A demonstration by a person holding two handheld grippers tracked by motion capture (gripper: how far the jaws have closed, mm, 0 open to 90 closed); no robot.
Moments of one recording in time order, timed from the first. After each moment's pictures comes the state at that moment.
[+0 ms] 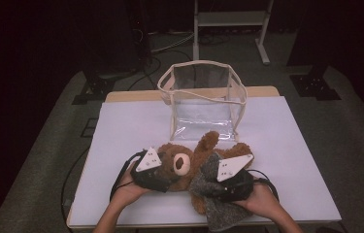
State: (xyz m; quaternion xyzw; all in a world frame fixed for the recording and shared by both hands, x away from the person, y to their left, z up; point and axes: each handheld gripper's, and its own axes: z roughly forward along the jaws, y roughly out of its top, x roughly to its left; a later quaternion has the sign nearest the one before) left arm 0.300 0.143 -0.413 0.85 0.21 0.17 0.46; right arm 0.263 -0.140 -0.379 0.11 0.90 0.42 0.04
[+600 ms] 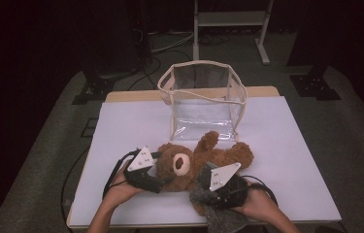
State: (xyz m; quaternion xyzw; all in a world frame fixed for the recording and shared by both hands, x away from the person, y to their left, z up) left arm 0.300 0.165 -0.405 0.85 0.20 0.16 0.47; right arm 0.255 -0.128 -0.395 0.09 0.93 0.35 0.05
